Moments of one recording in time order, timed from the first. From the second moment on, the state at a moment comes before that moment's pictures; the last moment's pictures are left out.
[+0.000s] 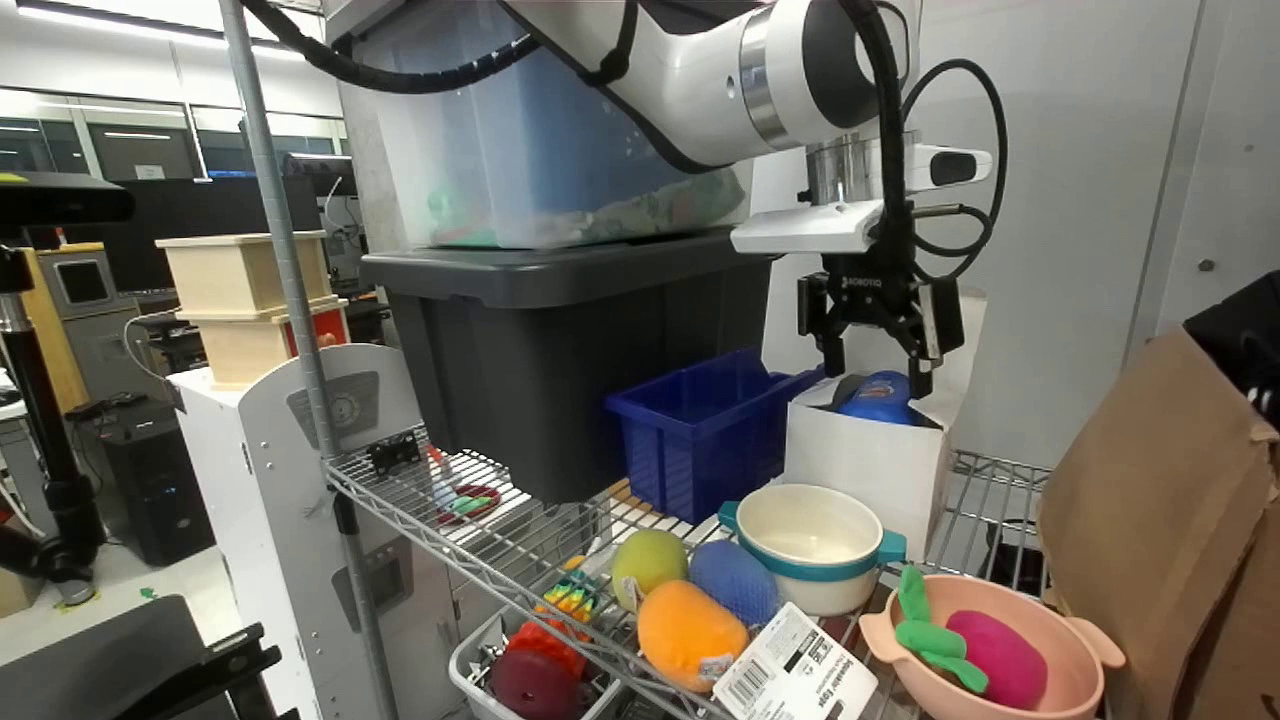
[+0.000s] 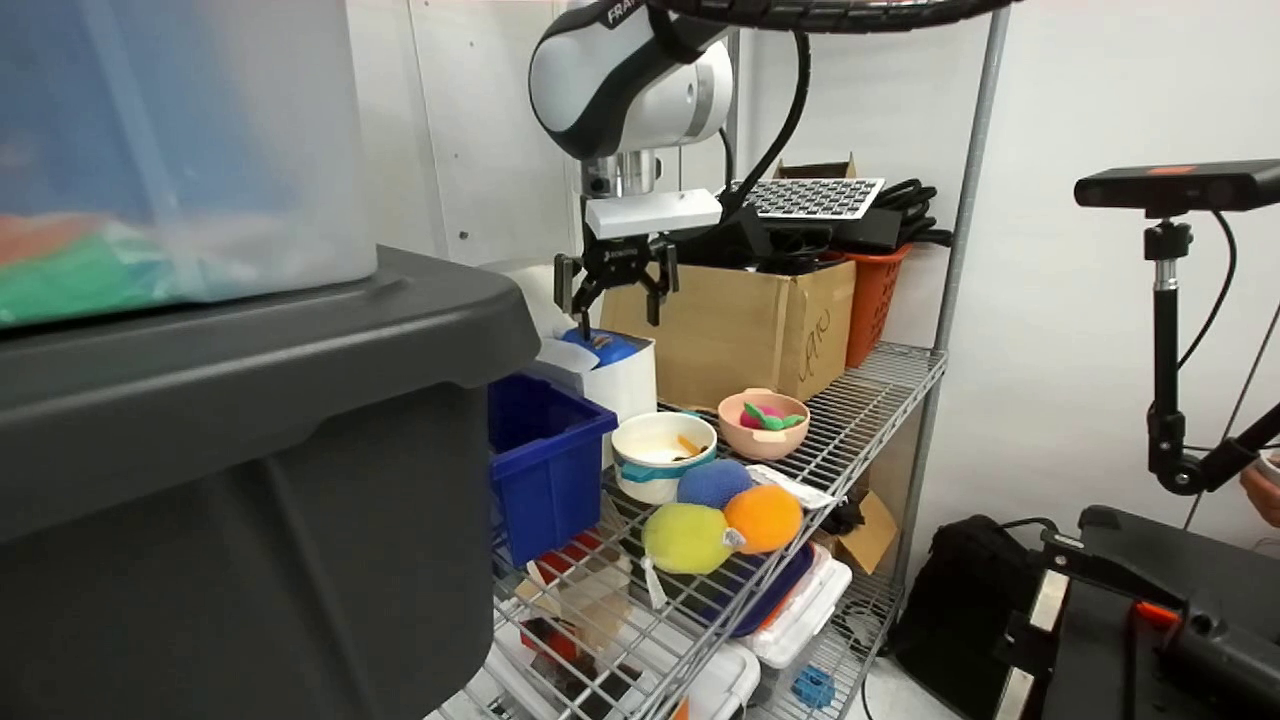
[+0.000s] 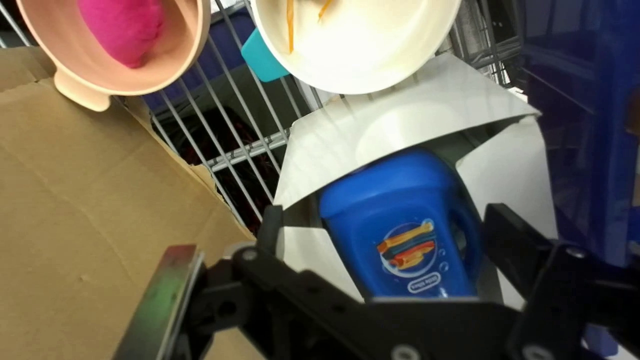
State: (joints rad) arm -0.03 1.13 -0.10 -0.80 -0.01 2.04 0.26
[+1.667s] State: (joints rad) arm -0.05 1.15 -0.11 -0.78 -0.01 2.04 0.26
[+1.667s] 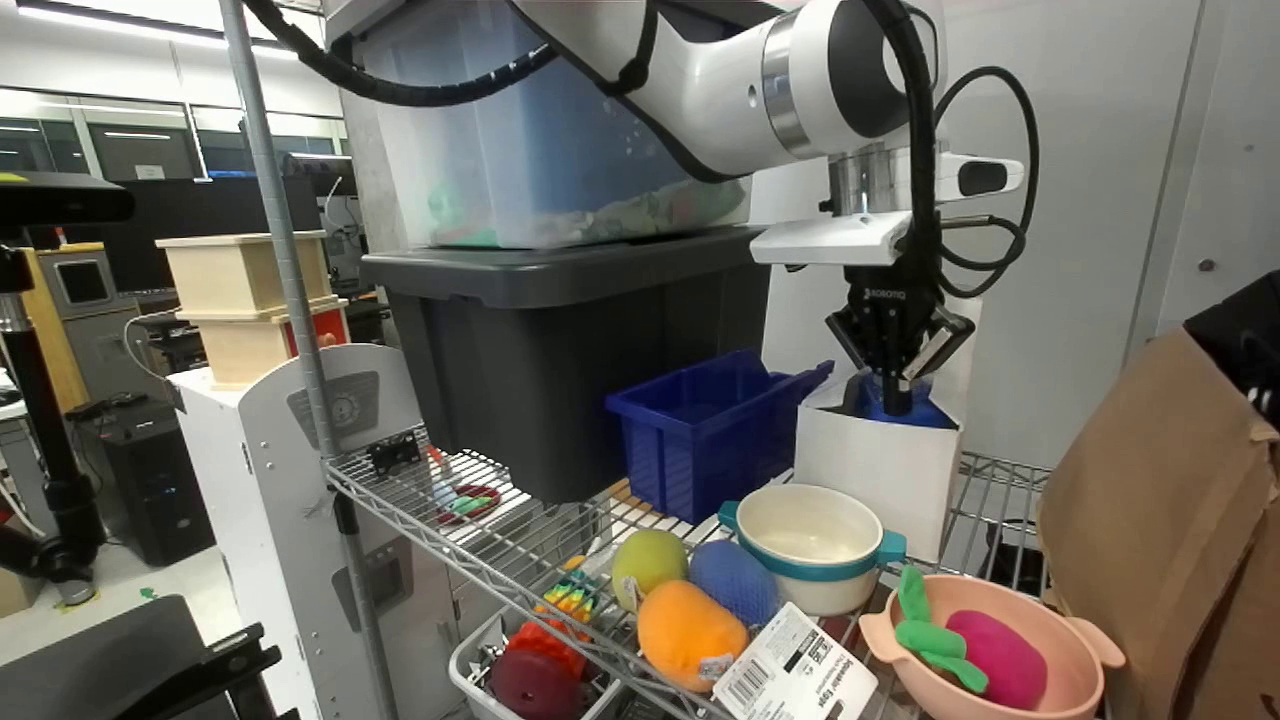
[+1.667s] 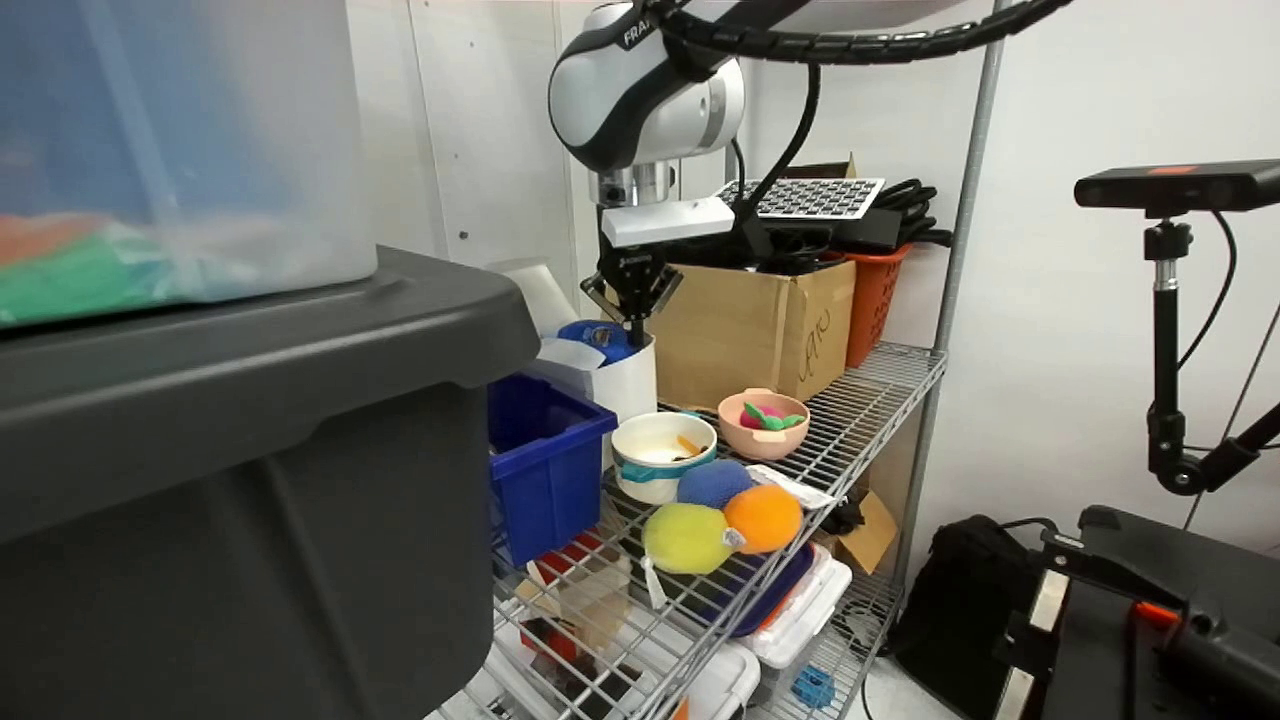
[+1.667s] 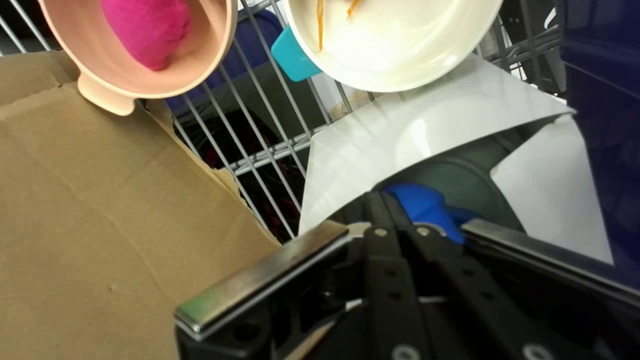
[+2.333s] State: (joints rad) arm -0.06 1.10 -0.11 -0.80 -0.01 2.03 0.23
